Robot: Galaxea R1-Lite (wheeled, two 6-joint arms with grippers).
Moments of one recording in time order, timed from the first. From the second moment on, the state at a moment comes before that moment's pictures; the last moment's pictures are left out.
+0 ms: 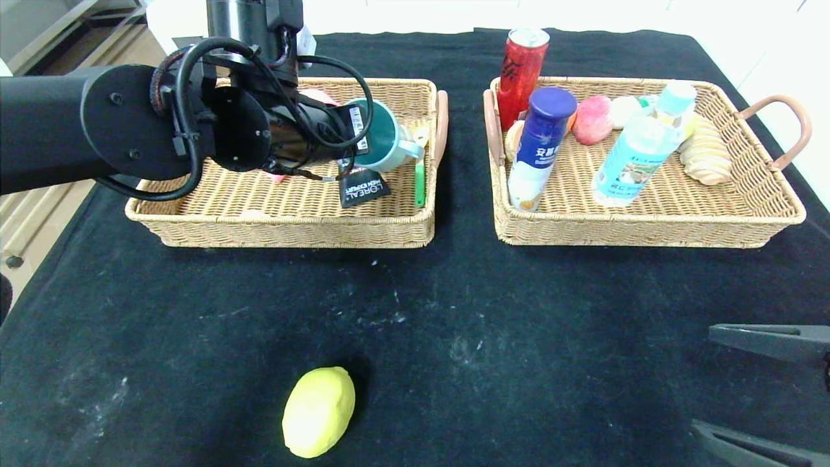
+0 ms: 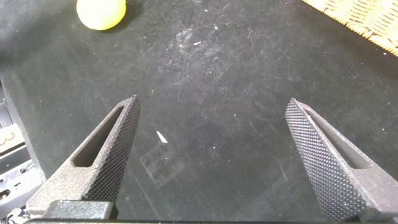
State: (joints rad) left arm -0.47 1.90 -1.81 0.12 0.33 -0.28; right arm 0.38 1.01 -0.57 -0.15 0.47 -0.20
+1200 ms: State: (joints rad) left arm -0.50 1.82 -1.71 0.16 0.35 -0.28; right arm 0.37 1.02 -0.56 -0.15 0.47 -0.20
